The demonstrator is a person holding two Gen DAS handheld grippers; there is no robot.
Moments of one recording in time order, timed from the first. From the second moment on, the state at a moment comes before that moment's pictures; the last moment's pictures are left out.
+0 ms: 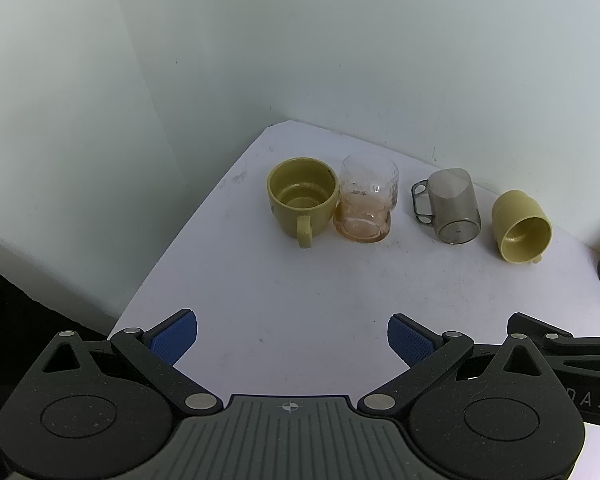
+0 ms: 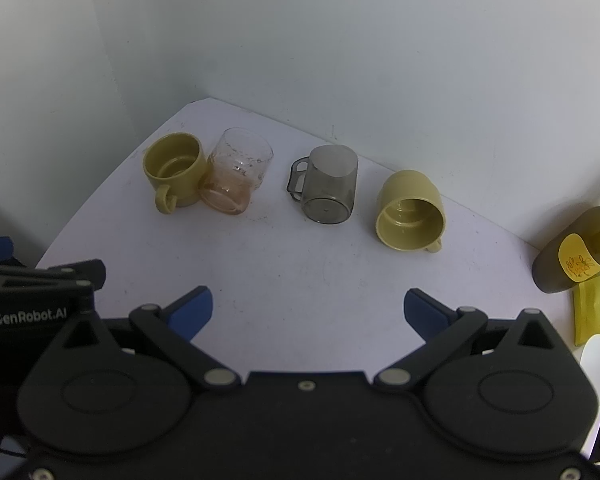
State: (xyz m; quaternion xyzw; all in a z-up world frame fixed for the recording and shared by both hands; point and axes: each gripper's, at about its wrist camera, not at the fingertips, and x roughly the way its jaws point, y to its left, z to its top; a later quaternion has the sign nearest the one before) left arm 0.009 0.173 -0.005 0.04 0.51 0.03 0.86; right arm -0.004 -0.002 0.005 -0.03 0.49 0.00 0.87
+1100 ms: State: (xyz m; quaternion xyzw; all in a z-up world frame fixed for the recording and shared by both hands) left arm 0.012 0.177 0.010 0.05 0.50 0.04 0.86; right arm -0.004 -0.009 0.004 -0.03 0.50 0.00 0.87
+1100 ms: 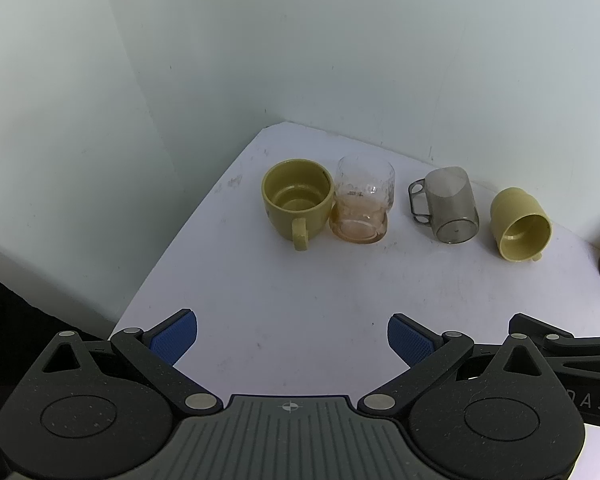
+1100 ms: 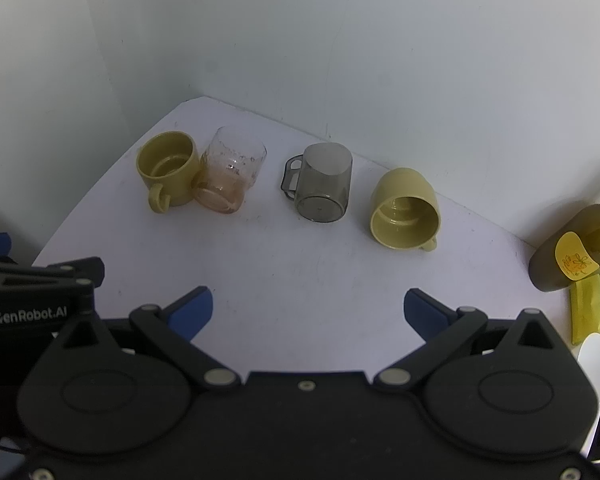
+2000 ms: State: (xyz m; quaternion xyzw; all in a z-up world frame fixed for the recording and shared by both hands) left arm 0.002 0.178 -0.007 0.03 0.50 0.02 0.87; right arm -0.012 -0.006 -0.004 -0.03 0.50 -0.01 0.86
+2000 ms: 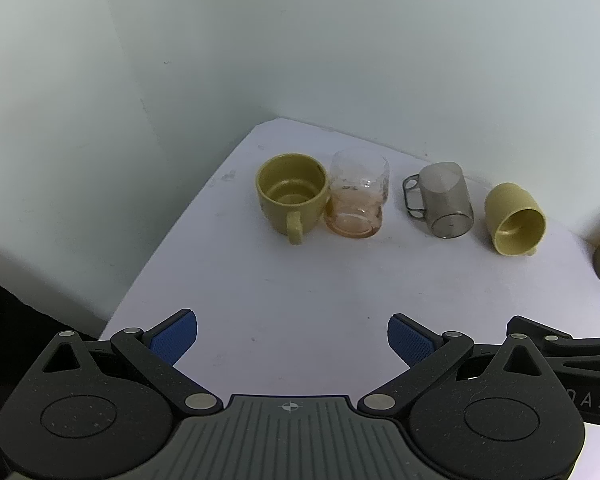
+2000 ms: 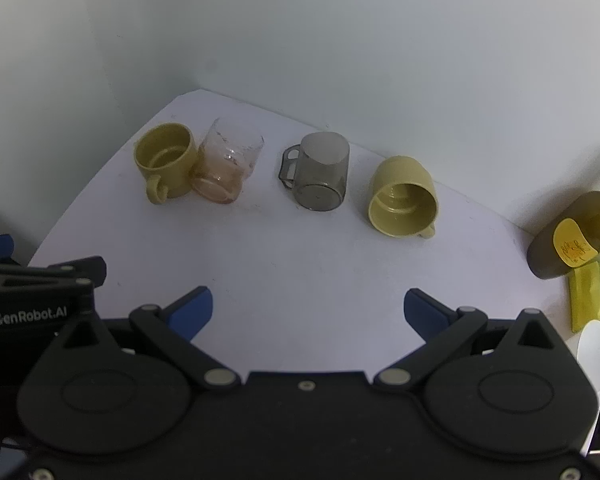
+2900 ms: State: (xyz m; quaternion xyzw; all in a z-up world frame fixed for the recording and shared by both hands) left arm -0.029 0.274 -0.019 -0.07 0.47 0.01 0.88; right arm 0.026 0.015 -0.077 0.03 0.54 -0.02 0.84
